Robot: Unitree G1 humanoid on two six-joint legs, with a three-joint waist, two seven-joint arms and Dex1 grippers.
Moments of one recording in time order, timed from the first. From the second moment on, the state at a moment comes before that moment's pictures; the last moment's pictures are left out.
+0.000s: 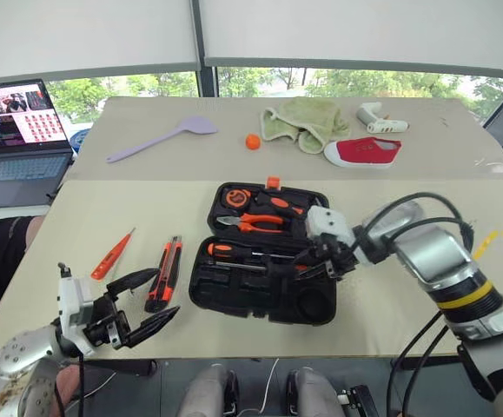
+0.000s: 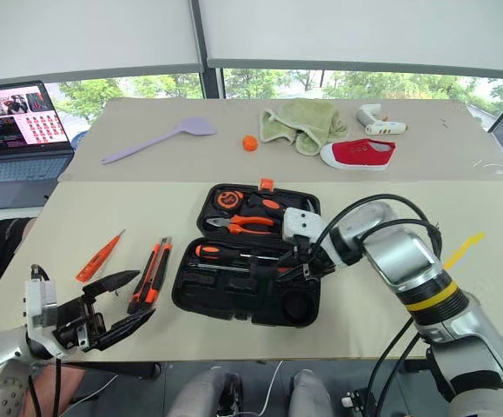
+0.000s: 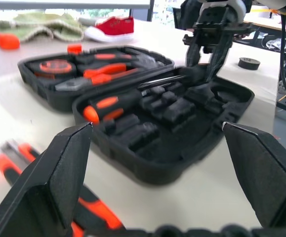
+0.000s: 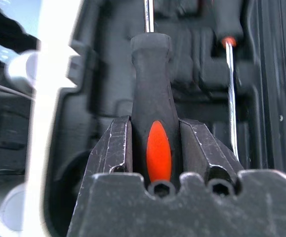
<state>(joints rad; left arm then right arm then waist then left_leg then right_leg) 0.33 0.58 0.34 -0.30 -0.67 0.06 -1.16 -0.70 -0.75 0.44 -0.14 0.17 0.76 1.33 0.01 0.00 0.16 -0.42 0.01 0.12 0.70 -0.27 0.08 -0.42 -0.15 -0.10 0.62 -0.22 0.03</state>
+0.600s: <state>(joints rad) 0.31 0.57 0.29 -0.33 -0.63 0.06 -1.11 -0.77 -0.78 0.52 -0.11 0.08 0.78 1.28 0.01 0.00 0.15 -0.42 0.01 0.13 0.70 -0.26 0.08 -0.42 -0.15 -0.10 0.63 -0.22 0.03</state>
